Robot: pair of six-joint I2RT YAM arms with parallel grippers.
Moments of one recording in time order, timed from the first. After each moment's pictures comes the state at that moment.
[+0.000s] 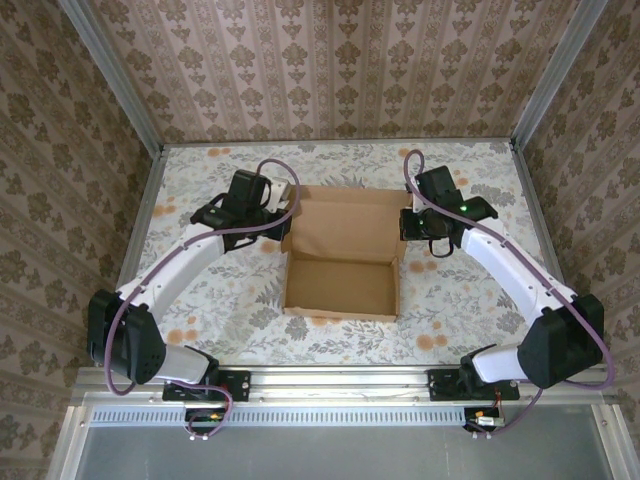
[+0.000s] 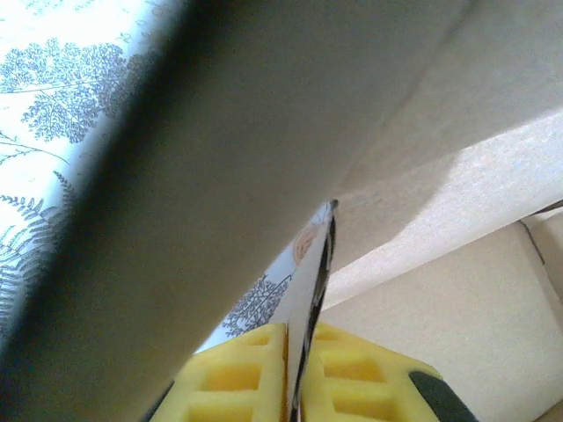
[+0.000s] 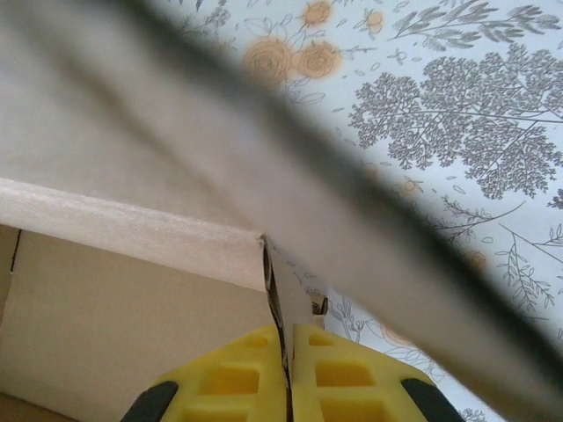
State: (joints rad) left arm -0.51 1.40 1.14 -0.57 0.17 -0.15; right arm 0.33 1.37 1.18 -0.79 -0.04 0.31
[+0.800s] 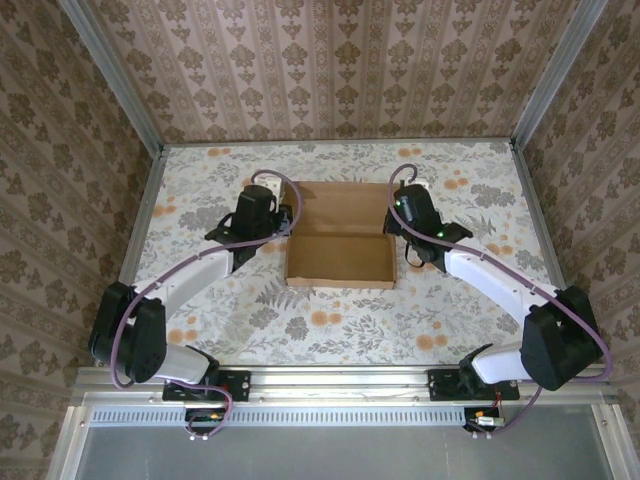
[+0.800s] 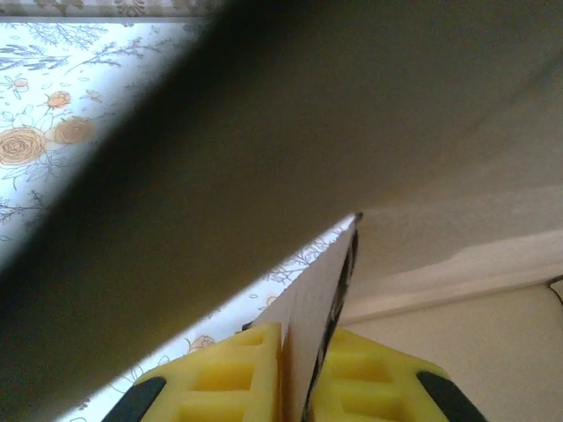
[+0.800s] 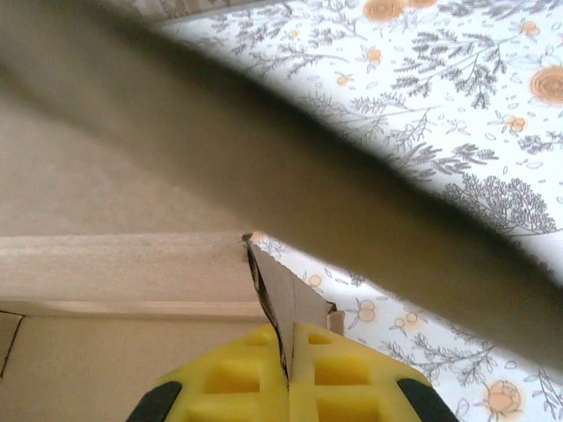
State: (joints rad) left arm -0.55 1.41 0.89 -0.05 -0.07 -0.29; right arm 0.47 1.36 0.94 -0.25 0.32 0.48
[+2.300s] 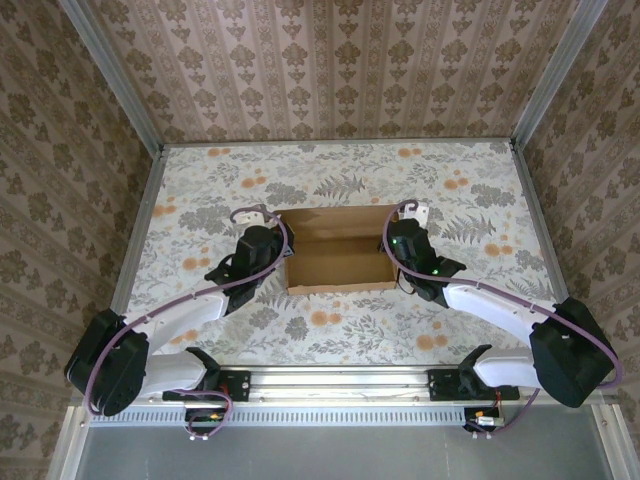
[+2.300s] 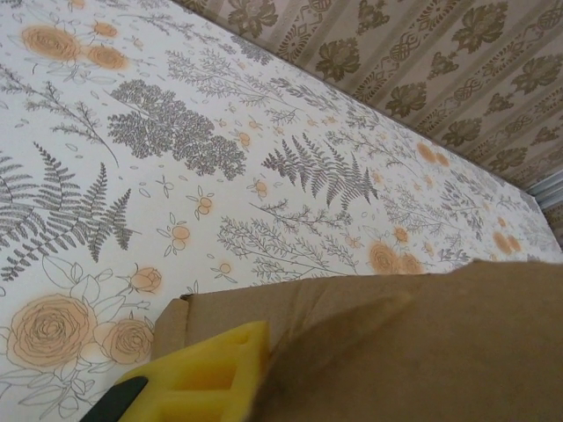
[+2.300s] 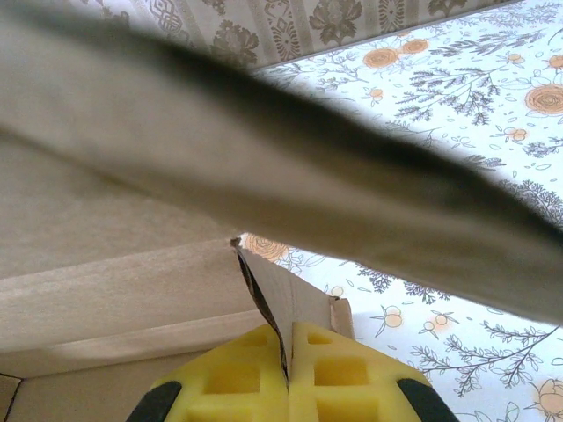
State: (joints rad) left arm -0.70 1.21 0.57 0.22 -0.31 -0.76; right arm 0.61 1.26 0.66 0.10 0.50 0.55
